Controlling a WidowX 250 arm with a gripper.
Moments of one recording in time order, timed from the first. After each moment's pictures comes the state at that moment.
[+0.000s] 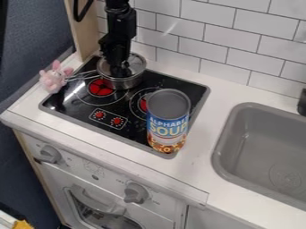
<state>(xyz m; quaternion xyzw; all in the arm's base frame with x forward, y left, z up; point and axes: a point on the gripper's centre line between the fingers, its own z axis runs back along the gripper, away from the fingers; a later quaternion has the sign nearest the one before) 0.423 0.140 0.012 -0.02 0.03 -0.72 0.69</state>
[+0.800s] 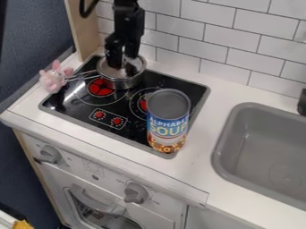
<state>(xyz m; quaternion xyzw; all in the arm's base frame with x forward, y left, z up) 0.421 0.125 0.039 0.01 0.03 -0.72 0.69</state>
